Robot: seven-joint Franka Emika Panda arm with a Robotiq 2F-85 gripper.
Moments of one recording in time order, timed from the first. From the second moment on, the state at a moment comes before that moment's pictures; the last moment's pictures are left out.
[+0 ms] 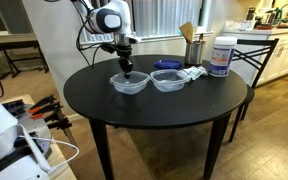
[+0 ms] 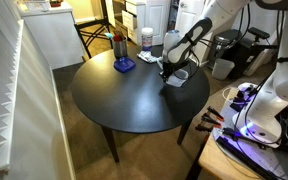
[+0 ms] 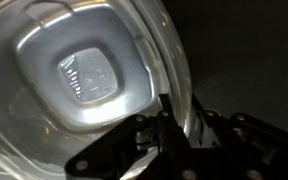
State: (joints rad) arm 0.01 0.39 -0.03 -2.24 0.01 2.63 0.22
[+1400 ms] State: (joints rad) arm -0.01 0.00 -0.06 -2.27 0.02 2.22 0.30
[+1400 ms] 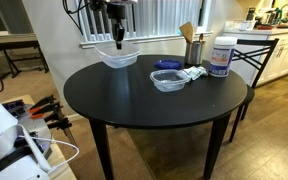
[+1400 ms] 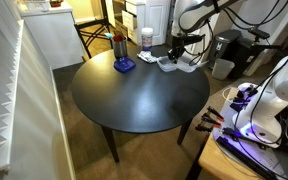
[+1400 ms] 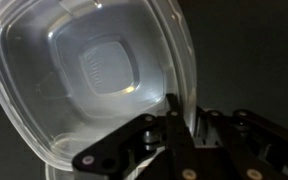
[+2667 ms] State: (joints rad) arm -0.12 0.34 -0.15 -1.76 0.05 2.22 0.28
